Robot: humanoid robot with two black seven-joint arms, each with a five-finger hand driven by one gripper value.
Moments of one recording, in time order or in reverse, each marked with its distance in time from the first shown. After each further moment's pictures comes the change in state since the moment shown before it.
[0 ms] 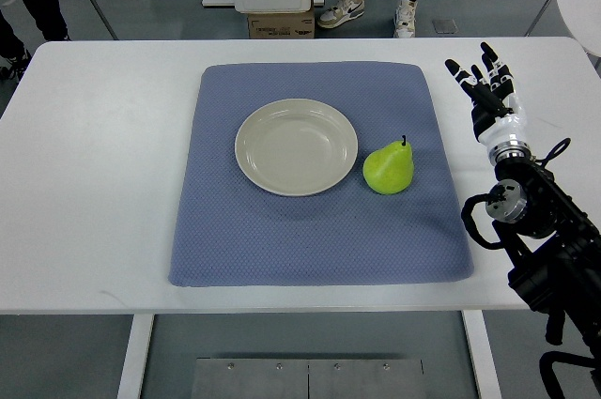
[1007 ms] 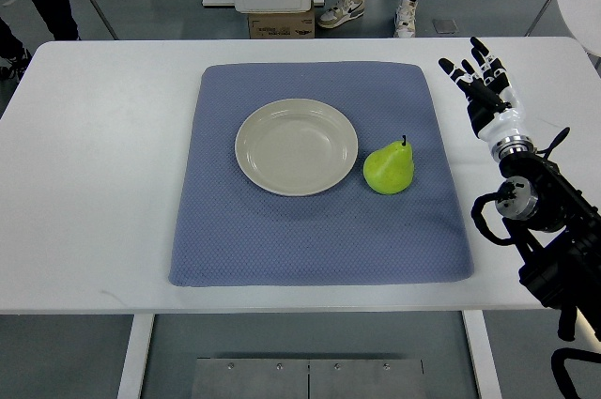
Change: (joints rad) left arm 0.000 0.000 -0.001 0.002 -0.001 0.001 0.000; right arm 0.014 -0.041 -0.038 0.003 0.002 0.080 -0.050
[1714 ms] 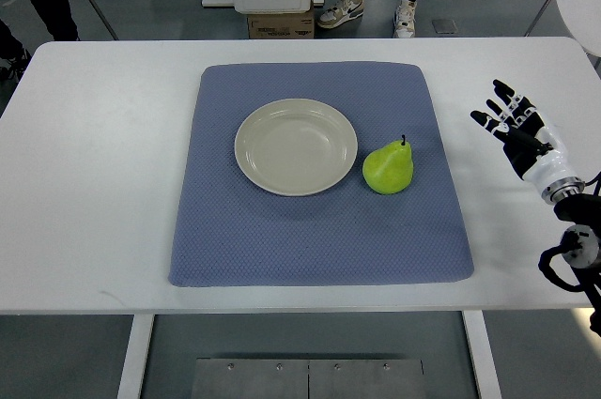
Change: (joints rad) left arm 0.000 0.000 0.000 0.001 0.000 0.000 0.000; right arm -0.159 -0.224 -0.115 0.056 0.001 0.249 0.033
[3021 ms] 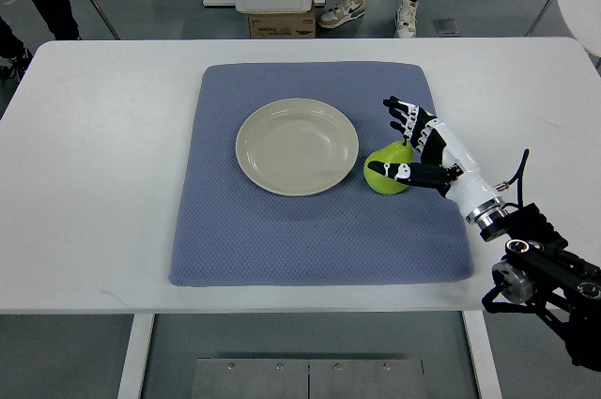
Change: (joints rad) left arm 0.000 0.000 0.000 0.000 0.000 0.000 0.000; right arm 0.061 -0.018 -0.495 0.239 -0.154 -0.308 0.269
